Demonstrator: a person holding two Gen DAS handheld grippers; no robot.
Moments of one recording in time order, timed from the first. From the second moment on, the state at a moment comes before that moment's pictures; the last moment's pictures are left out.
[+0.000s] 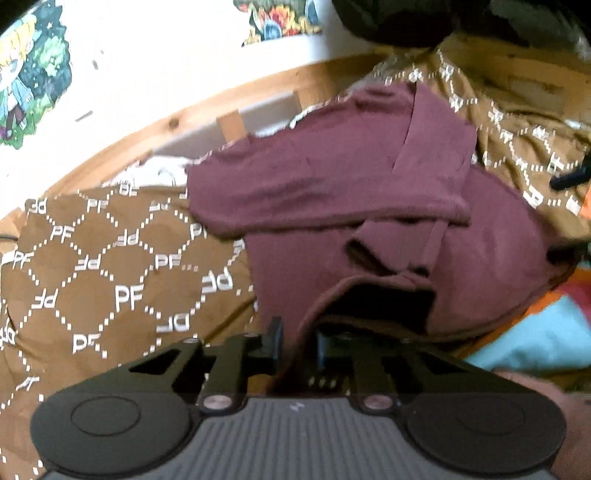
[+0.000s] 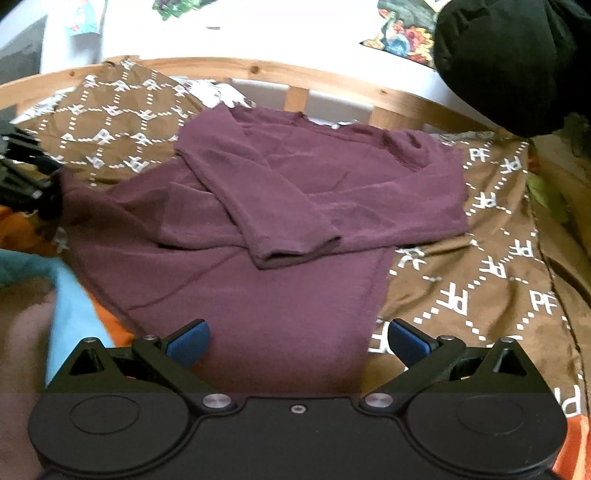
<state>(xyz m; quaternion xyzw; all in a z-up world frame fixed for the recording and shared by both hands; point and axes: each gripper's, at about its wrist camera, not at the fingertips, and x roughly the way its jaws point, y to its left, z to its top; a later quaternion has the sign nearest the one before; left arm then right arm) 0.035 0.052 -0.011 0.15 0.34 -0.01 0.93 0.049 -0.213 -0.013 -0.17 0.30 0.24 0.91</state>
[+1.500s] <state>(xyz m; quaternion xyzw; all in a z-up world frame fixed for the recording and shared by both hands) -0.101 0.074 0.071 0.03 0.30 -0.10 0.95 -0.061 -0.232 0.088 -0.20 0.26 0.24 0.91</state>
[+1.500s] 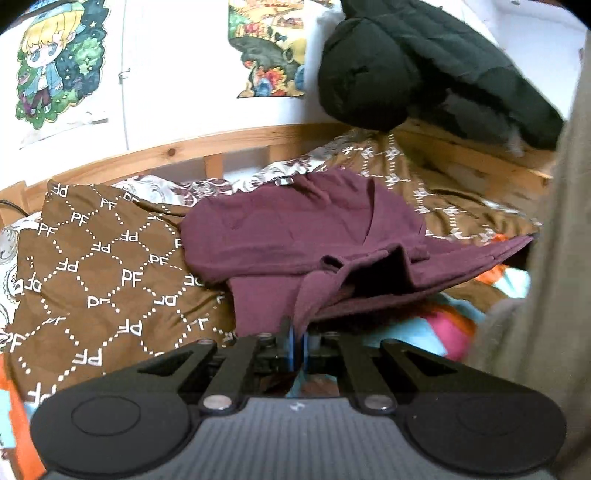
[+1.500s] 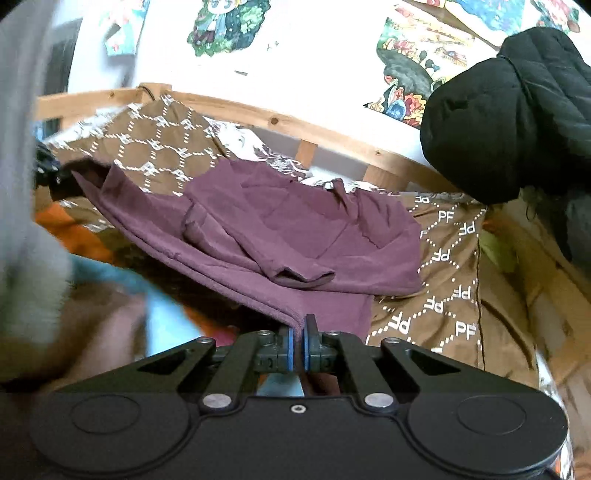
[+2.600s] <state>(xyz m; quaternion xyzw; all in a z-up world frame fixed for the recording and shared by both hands) 0.194 0.063 0.095 0.13 0.36 0.01 0.92 0.164 -0.205 0.116 -0.19 0.18 0.21 0.94</state>
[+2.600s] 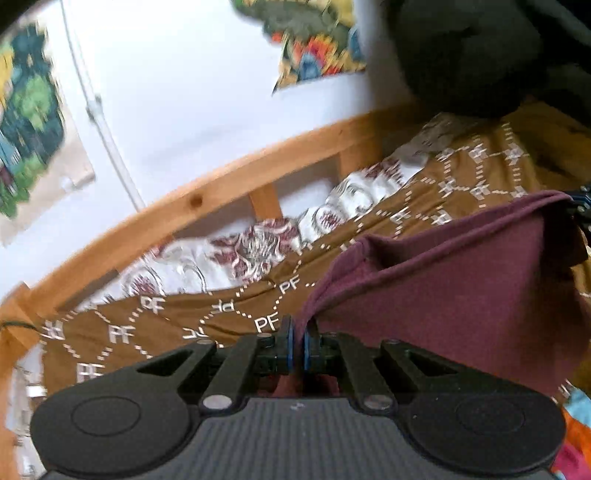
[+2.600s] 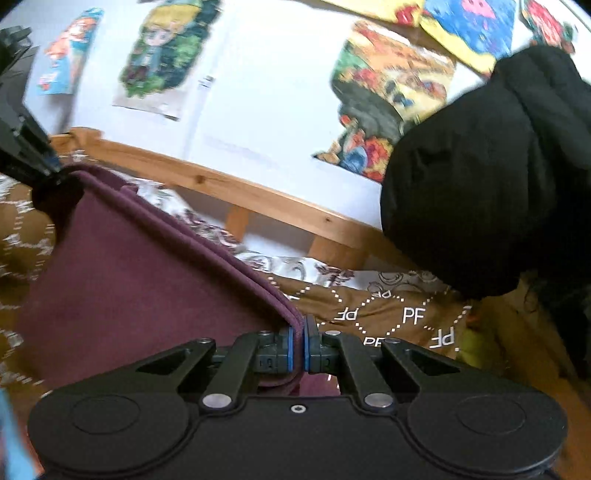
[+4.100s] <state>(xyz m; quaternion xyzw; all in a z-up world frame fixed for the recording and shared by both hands) 0.164 0.059 -0.030 -0.08 0.43 0.06 0.90 0.235 -0.321 -0.010 0.10 0.29 0.11 0.95</state>
